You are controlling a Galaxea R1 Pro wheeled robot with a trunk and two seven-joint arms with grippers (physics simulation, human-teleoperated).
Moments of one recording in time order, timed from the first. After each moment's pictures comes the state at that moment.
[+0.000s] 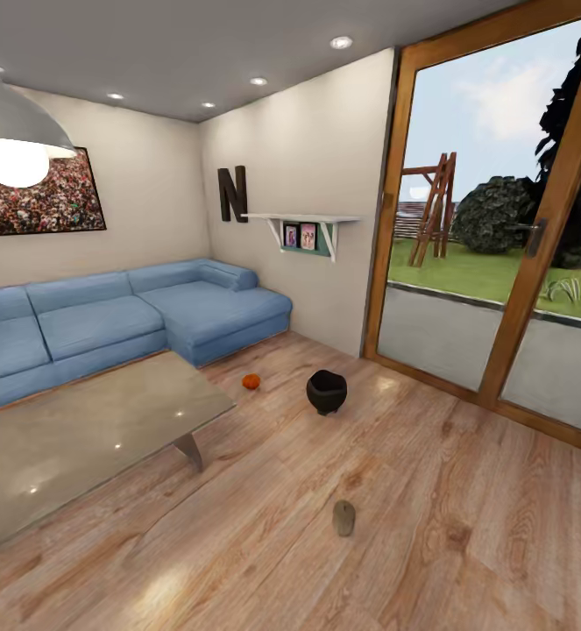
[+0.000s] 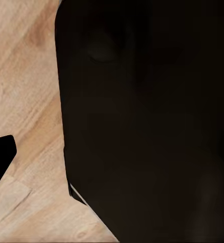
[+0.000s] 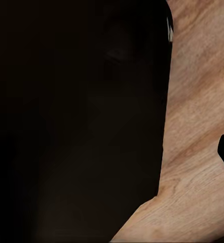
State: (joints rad) left arm 0.00 0.00 0.00 0.00 0.00 0.00 0.00; right arm 0.00 0.00 0.00 0.00 0.00 0.00 0.00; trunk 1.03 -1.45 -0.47
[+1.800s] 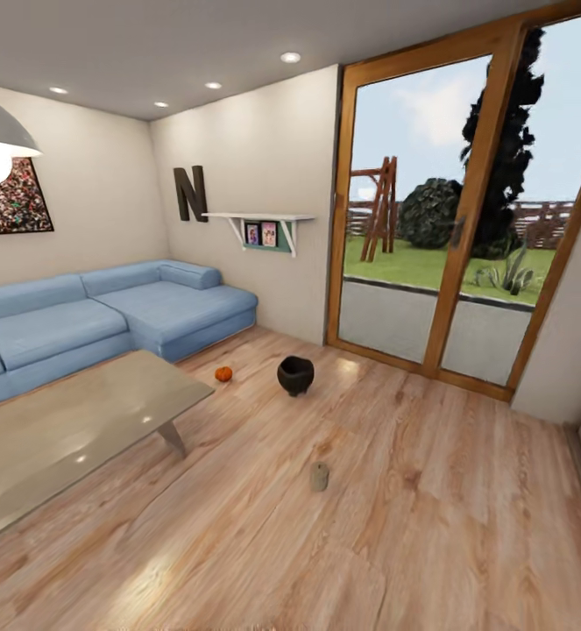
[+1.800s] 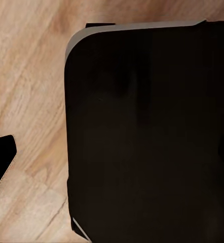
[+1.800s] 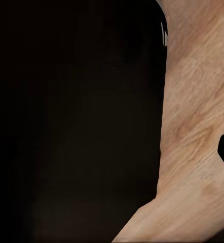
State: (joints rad) left arm 0.02 0.01 0.00 -0.03 0.00 -0.12 0.00; right arm 0.00 0.00 -0.01 0.00 -0.01 -0.01 0.00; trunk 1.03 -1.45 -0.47
